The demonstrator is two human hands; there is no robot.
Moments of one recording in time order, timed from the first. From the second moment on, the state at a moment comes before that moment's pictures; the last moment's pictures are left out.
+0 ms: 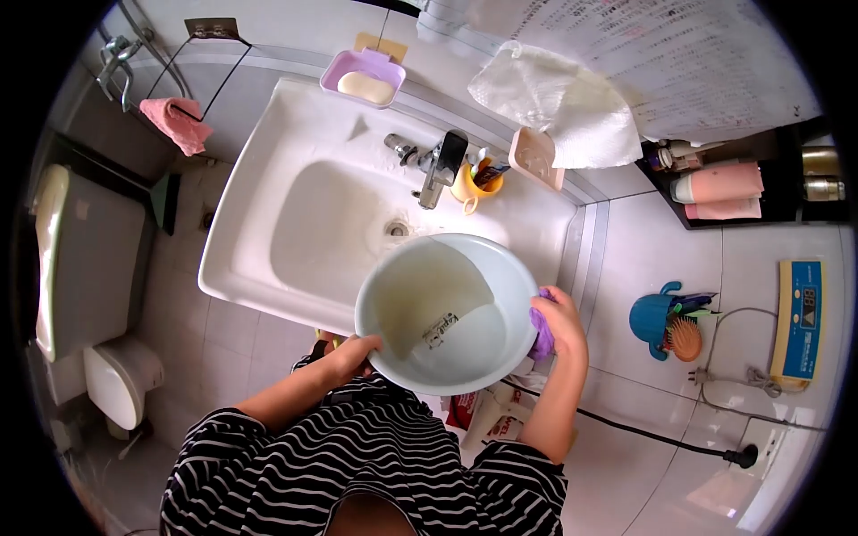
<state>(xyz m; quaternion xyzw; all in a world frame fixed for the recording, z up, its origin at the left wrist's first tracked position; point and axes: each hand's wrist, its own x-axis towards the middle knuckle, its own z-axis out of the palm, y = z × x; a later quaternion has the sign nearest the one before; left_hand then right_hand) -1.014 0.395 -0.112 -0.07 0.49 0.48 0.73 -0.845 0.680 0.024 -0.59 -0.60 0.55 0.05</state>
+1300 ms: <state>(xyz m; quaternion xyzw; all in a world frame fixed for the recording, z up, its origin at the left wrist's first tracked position) -1.026 0.385 -0.101 -0.11 0.42 0.46 0.78 -0.855 0.659 0.042 -0.56 -0.60 0.56 0.08</state>
